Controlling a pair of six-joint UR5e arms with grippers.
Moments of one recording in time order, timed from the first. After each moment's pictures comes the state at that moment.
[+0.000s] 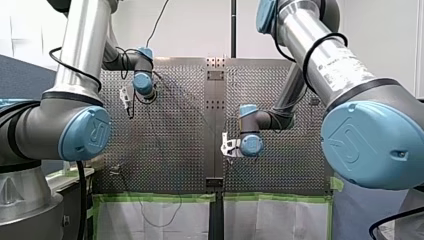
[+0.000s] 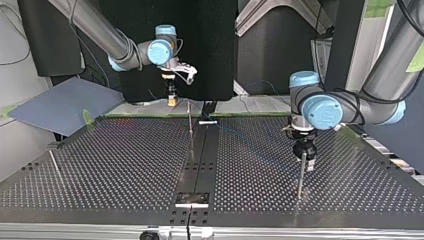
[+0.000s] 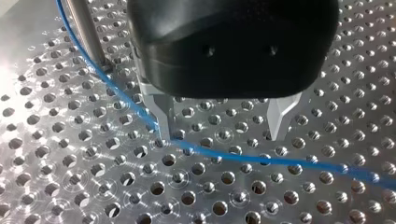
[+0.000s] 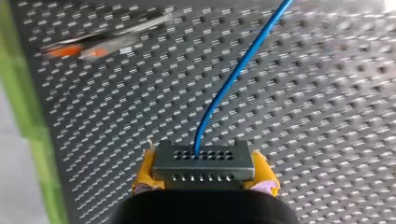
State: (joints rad) left arm -0.04 -1.83 -1.65 -2.86 -1.78 -1.87; right arm 2.19 -0.83 1.71 -0.65 1.82 1.60
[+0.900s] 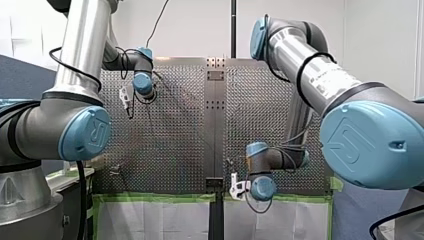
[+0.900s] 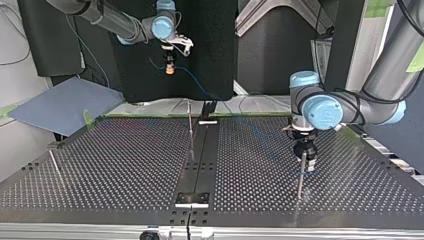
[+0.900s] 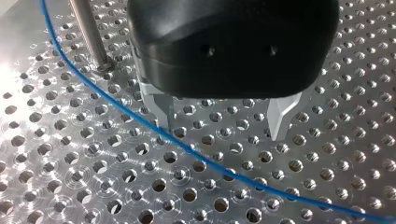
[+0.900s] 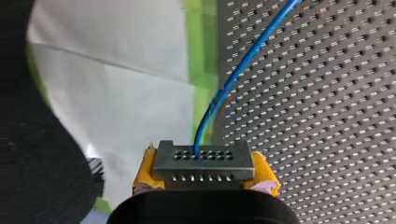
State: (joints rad) left arm -0.04 -1.83 -1.65 -2.86 -1.78 -1.87; right arm 2.18 -0.65 1.92 -0.87 1.85 1.64
